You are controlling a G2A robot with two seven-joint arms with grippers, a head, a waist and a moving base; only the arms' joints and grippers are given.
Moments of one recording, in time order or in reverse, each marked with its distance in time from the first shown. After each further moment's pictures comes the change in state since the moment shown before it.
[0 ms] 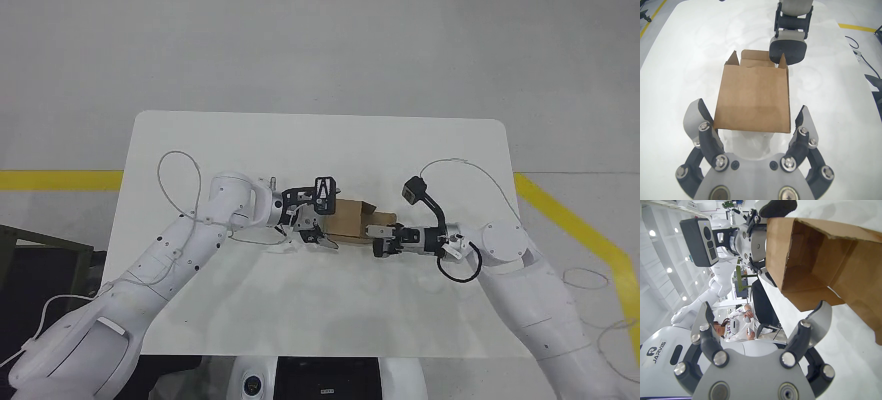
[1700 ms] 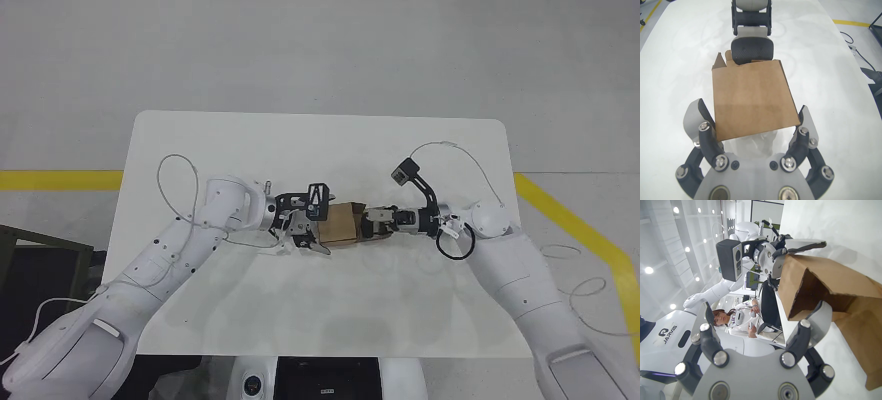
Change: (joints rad) left arm 0.008 0.025 0.003 0.017 0.080 -0.041 0.098; right arm 0.232 -0.091 -0.124 0.350 0.200 -0.264 0.192
